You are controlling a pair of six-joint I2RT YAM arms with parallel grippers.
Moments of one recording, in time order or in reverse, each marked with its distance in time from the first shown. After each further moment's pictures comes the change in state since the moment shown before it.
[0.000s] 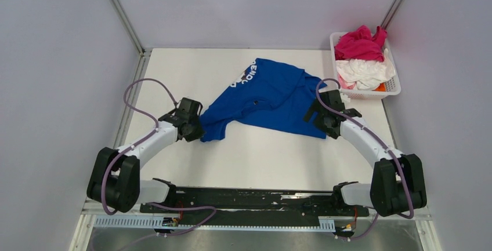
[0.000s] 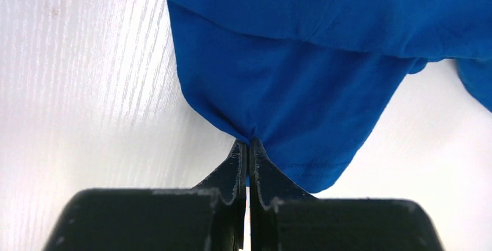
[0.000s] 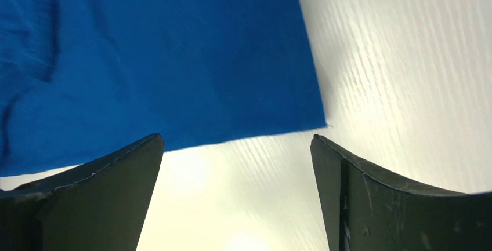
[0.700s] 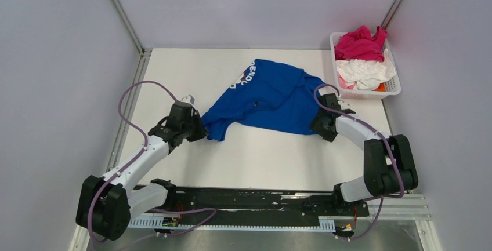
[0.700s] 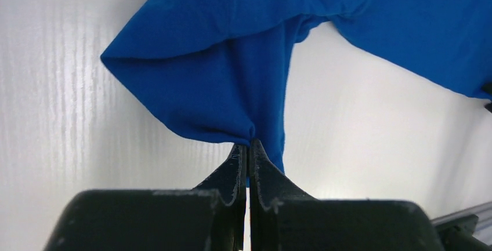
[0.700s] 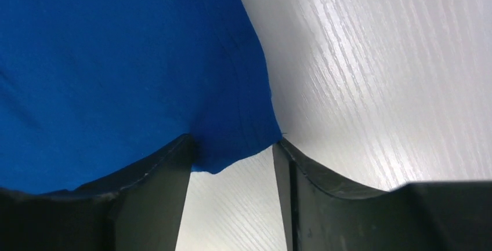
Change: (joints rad) left arm 0.000 -0.237 -0.099 0.101 0.188 0.072; right arm -0.038 0.153 -0.054 0.016 0.045 0.032
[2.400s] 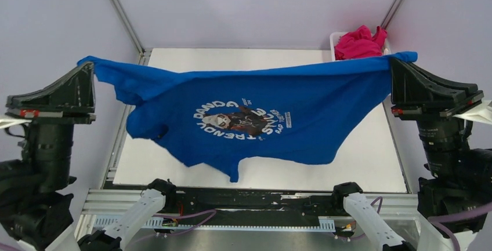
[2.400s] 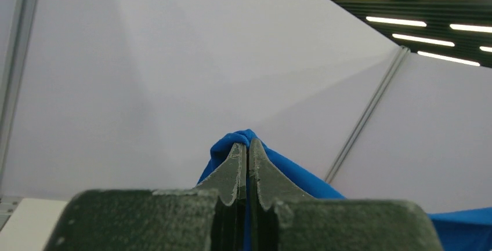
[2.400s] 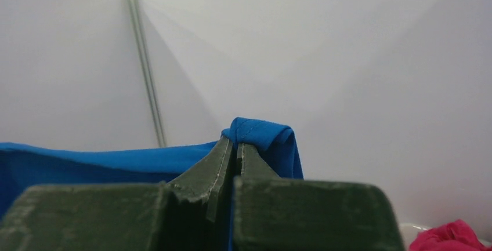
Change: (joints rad) left arm -0.005 -0.354 1.191 -0.149 -0.241 0.249; right arm -0.001 -0.745 0.863 0.175 -0.364 -0.484
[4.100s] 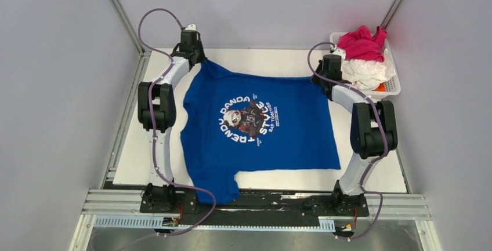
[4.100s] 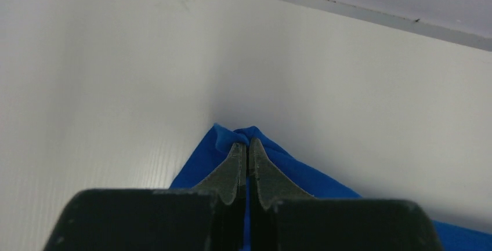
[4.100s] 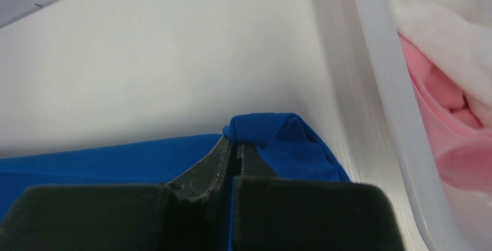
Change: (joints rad) left arm 0.230 1.455 0.039 0.308 0.093 0.086; right arm -0.095 1.089 -0.452 0.376 0.274 0.158
